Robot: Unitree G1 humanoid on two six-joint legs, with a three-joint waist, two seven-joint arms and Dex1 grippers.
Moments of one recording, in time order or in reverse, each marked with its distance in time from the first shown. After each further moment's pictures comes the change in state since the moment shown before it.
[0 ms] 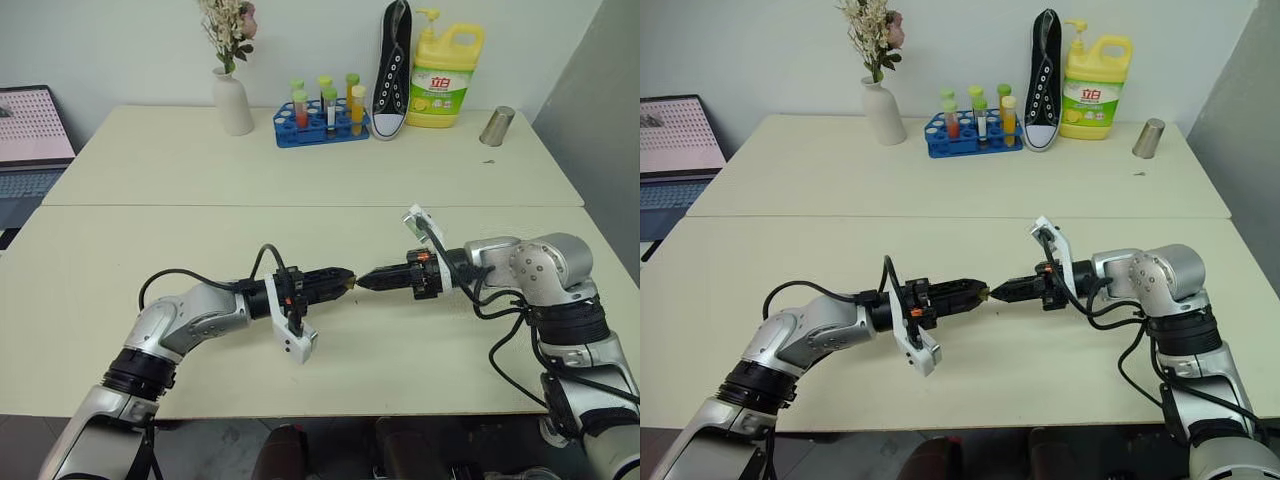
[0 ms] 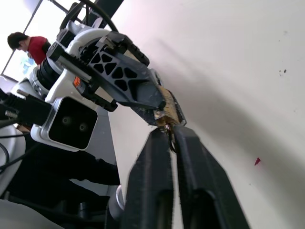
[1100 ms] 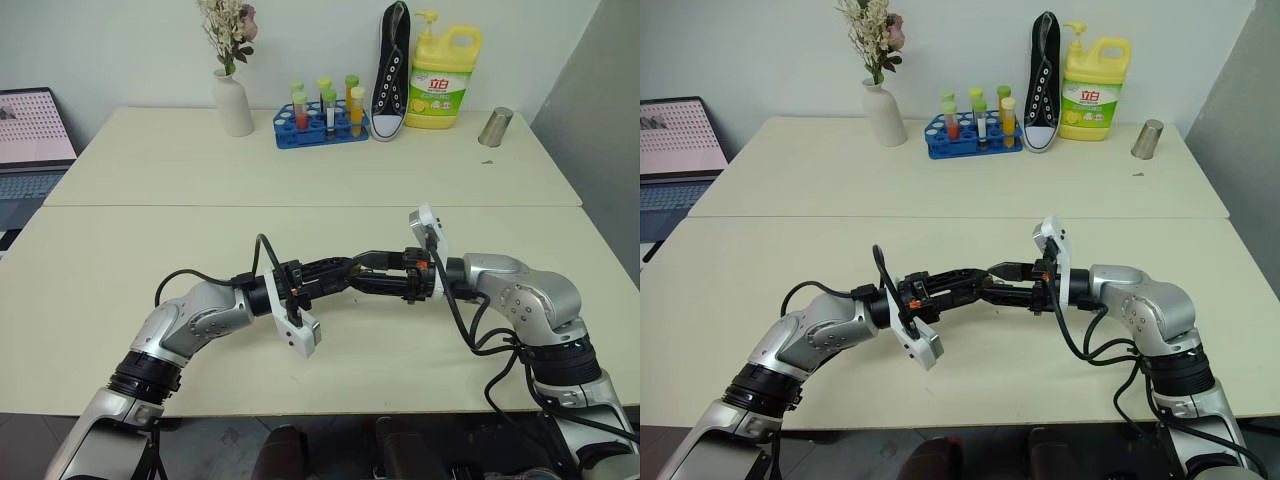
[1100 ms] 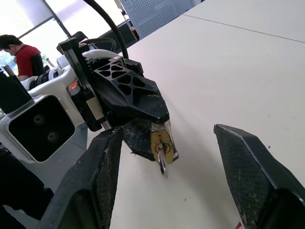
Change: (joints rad) left arm 0.009 -0.020 -0.006 -0.021 -0.157 0.043 -0.038; right arm 0.166 0.074 -0.024 -0.105 -0.071 -0.370 -0.022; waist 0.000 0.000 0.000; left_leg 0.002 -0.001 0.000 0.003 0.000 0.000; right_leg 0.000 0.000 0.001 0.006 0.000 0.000
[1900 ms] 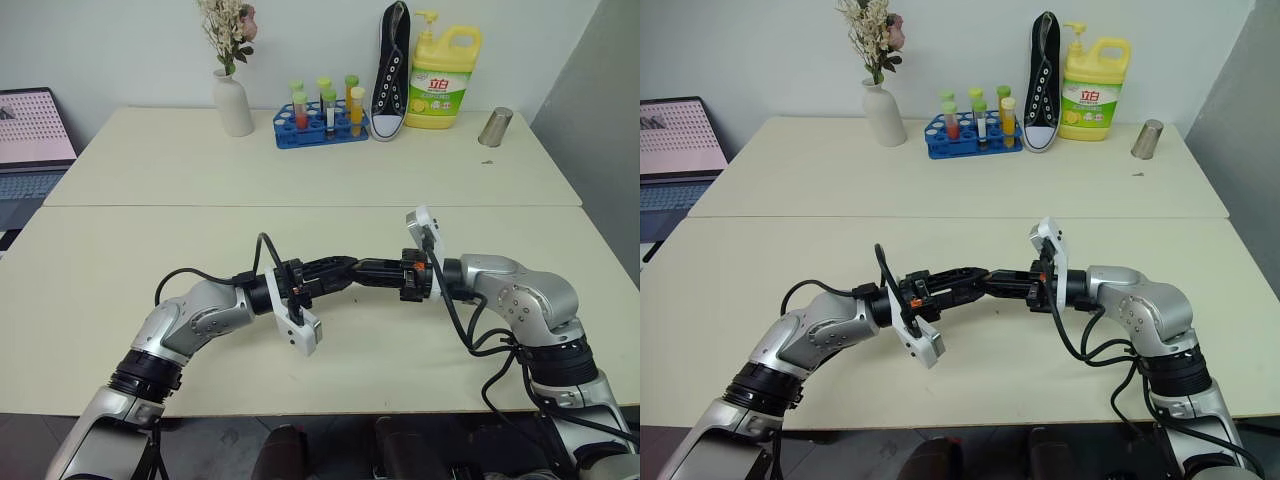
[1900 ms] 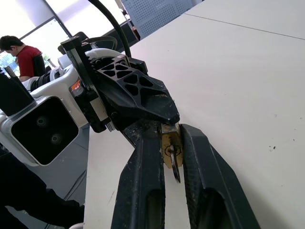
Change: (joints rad) left arm -0.006 -0.002 -0.001 0.000 0.012 0.005 -0.001; right arm 0.000 0.012 0.001 -0.009 0.000 0.018 -0.006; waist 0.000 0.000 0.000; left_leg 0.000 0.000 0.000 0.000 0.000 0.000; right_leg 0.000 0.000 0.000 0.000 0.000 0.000
